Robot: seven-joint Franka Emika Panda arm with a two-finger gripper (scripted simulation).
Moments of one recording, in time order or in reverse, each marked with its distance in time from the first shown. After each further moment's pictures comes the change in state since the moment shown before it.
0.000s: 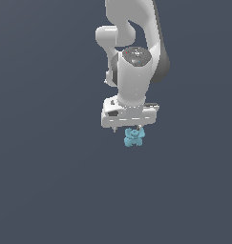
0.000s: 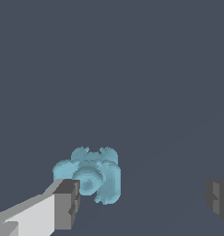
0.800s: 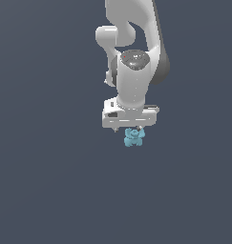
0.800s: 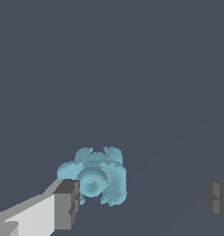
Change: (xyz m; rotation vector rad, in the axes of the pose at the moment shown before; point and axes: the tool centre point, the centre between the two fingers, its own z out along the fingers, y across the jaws) arm -0.001 -0.003 0.005 0.025 -0.014 0.040
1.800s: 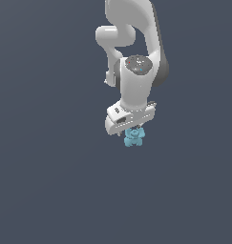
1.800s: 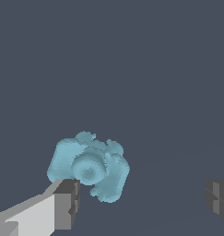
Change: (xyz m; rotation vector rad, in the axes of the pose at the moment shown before) arm -0.009 -0.009 0.017 -0.008 -0.008 -0.364
